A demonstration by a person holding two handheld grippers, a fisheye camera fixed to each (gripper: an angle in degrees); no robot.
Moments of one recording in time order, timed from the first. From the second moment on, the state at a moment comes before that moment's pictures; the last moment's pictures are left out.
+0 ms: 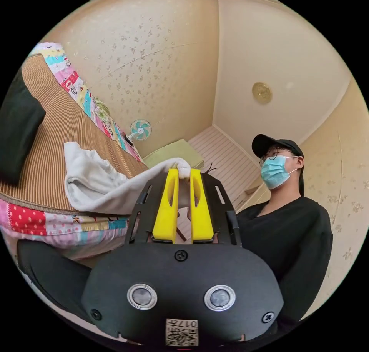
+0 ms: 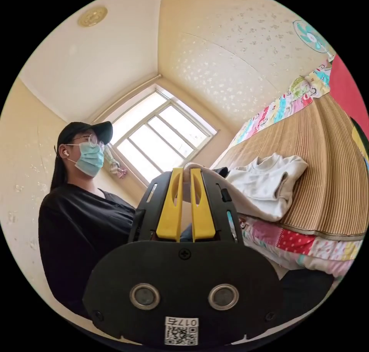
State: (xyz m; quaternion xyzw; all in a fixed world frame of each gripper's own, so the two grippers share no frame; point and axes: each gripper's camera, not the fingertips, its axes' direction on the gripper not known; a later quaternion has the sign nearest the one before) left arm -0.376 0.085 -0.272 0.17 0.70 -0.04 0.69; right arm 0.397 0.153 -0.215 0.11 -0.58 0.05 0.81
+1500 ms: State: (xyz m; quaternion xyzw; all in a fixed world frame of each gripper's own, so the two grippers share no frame) left arm -0.197 0.000 -0.021 0.10 0.61 -0.23 0.75; right arm -0.047 0.102 0.091 -0.03 -0.30 -0.08 0.95
